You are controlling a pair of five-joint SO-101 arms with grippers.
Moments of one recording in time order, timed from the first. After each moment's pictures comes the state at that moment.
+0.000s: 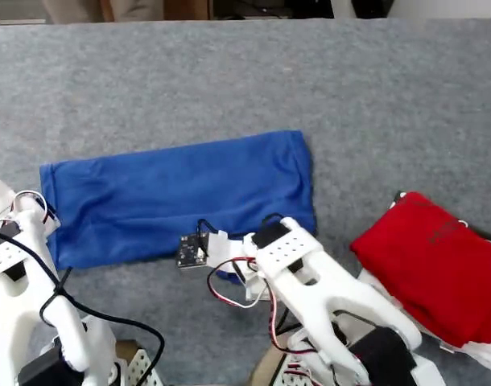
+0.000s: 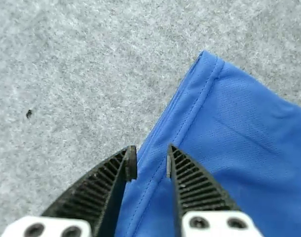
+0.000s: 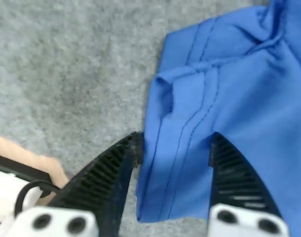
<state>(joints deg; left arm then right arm) -38.3 -31.2 59.1 32.9 -2.6 -36.0 -19.4 62.5 58.2 47.3</state>
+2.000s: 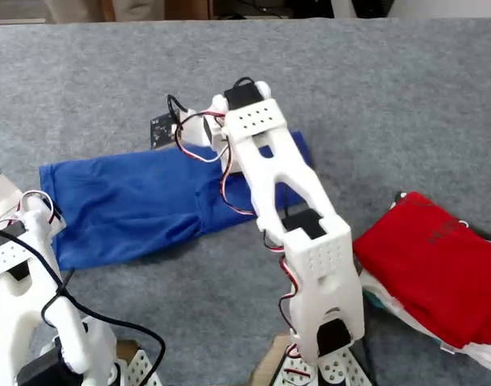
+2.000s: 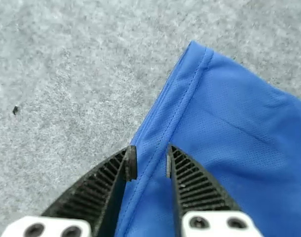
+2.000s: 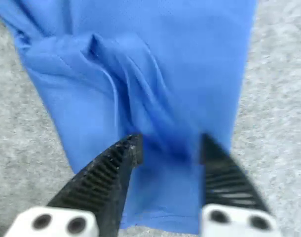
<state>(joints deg) -36.5 -31.2 60.0 32.9 -2.6 -26.3 36.5 -32.2 86.7 67.6</state>
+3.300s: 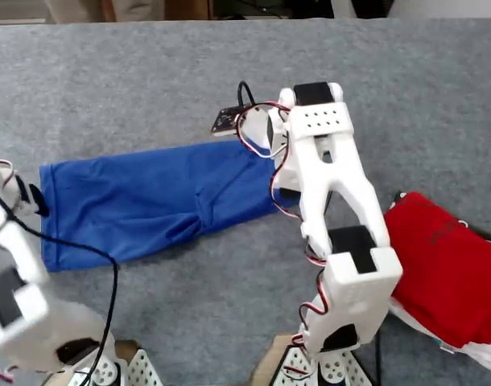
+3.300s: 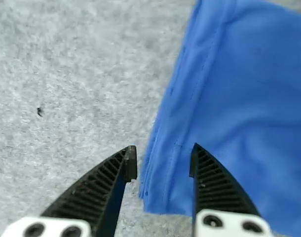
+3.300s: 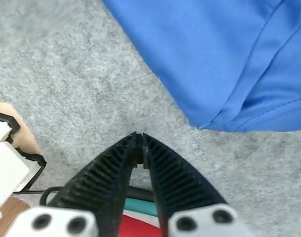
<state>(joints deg) -41.0 7.1 8.5 76.1 -22.0 -12.7 18.0 -10.4 98.8 57.3</state>
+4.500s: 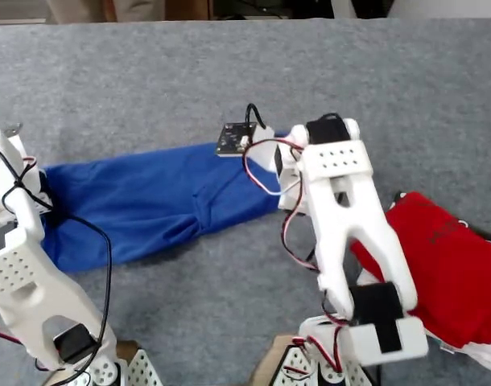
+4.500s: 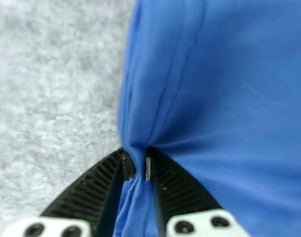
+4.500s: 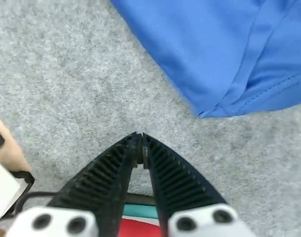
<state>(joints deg) -37.5 33.7 -10.2 85.1 -21.6 -12.6 -6.6 17.2 83.4 57.3</state>
